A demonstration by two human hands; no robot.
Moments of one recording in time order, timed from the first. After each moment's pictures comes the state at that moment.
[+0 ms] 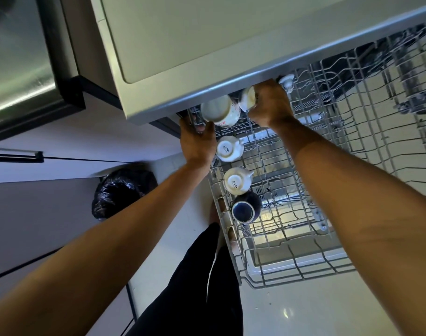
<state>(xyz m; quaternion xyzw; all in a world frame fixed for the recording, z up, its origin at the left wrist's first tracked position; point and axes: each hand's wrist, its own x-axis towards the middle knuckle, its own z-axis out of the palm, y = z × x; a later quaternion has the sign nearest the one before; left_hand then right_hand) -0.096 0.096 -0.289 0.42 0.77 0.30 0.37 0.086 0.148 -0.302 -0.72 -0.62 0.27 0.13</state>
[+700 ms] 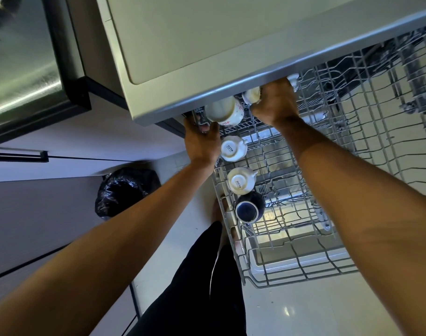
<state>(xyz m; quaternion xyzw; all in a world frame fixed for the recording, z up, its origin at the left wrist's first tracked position) -0.098 0.098 -0.291 0.42 0.76 0.30 0.38 0.082 0.148 -0.297 -0.75 -0.60 0.24 0.15</state>
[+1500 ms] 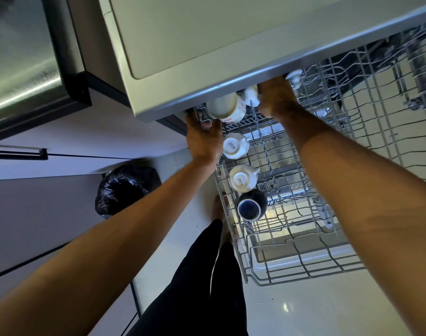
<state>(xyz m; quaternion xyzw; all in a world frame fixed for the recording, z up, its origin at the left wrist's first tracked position) -0.097 0.097 -0.292 0.42 0.76 0.31 0.39 0.084 0.165 -0.303 -0.73 -0.61 0.29 0.04</state>
